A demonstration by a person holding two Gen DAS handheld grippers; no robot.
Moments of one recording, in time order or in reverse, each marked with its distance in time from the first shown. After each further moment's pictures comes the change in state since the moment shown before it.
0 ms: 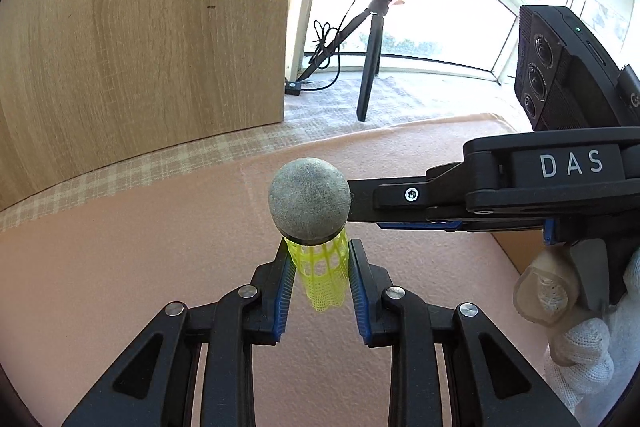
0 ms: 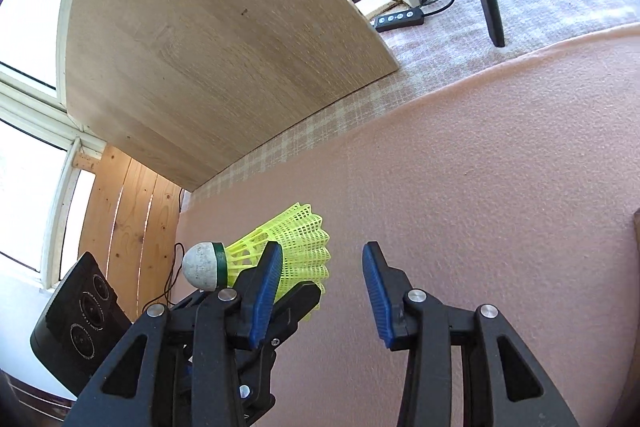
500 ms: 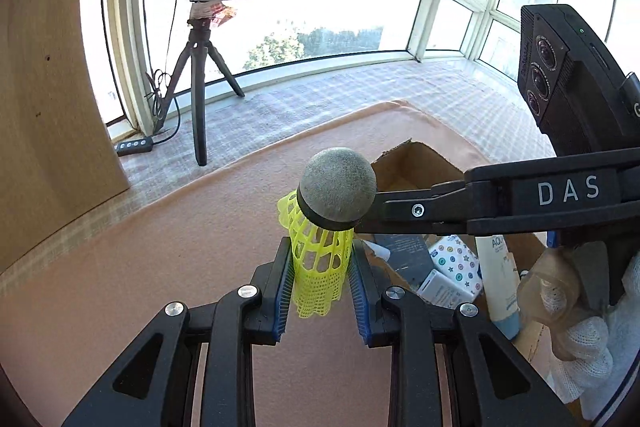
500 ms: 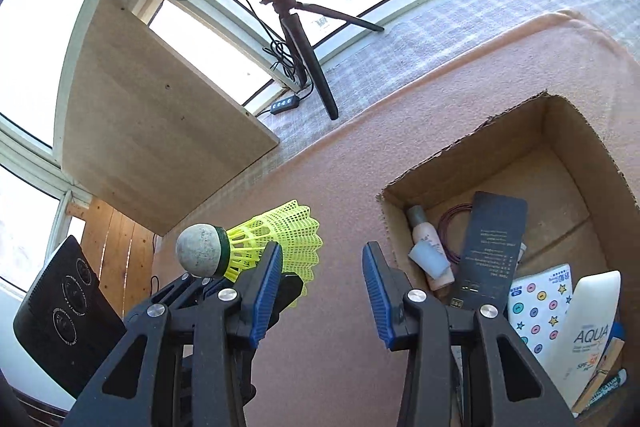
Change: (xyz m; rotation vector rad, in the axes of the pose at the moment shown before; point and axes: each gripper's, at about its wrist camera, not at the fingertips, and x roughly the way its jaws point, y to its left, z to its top) left arm 0.024 -0.186 0.033 0.207 -0.001 -0.143; right arm -0.154 -0.099 -0.017 0.082 -0.181 -0.131
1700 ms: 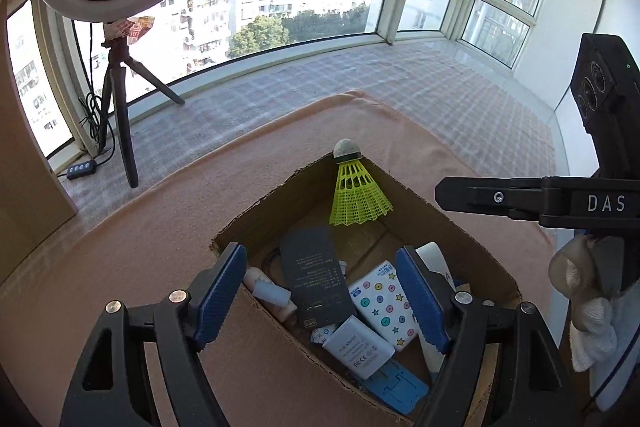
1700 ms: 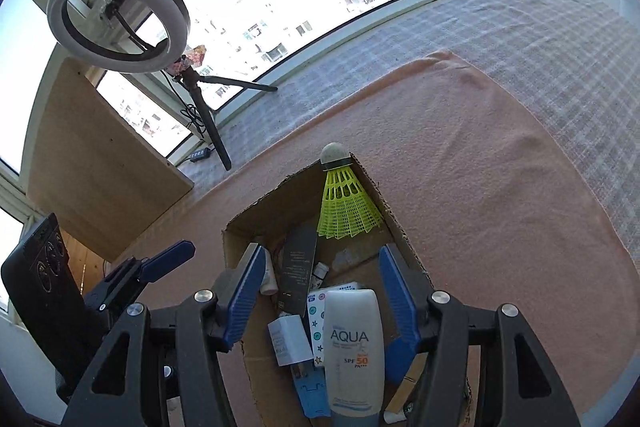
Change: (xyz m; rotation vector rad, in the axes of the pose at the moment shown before) left arm 0.034 -0.084 0.037 0.029 0.065 -0.017; right arm -0.097 -0.090 0.003 0.007 -0.124 -0.201
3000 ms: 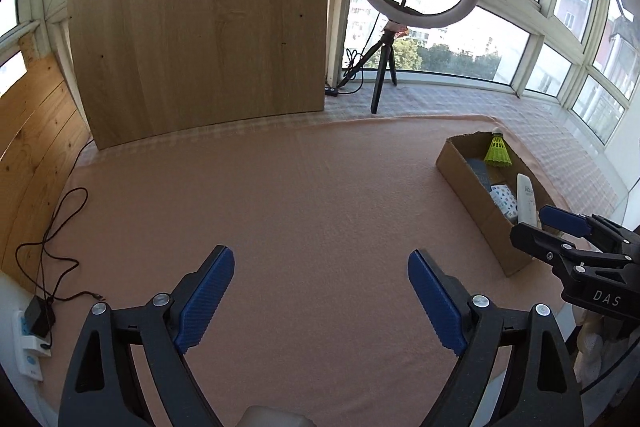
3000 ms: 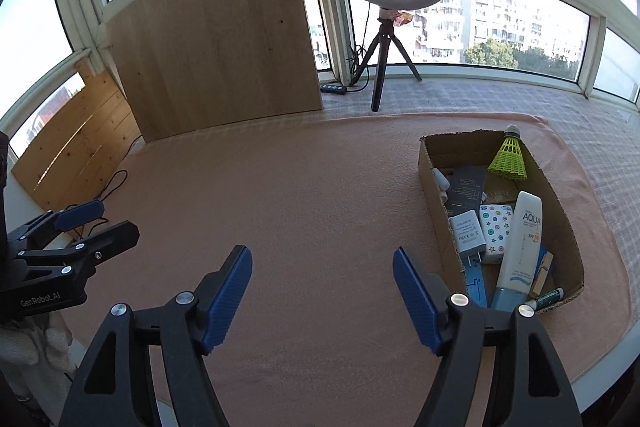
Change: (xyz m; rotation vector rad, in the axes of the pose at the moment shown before) left arm -0.278 0.116 -0.204 -0.363 -0.082 0.393; right arm -0.039 0.219 -0.192 -0.472 -0.065 -0.046
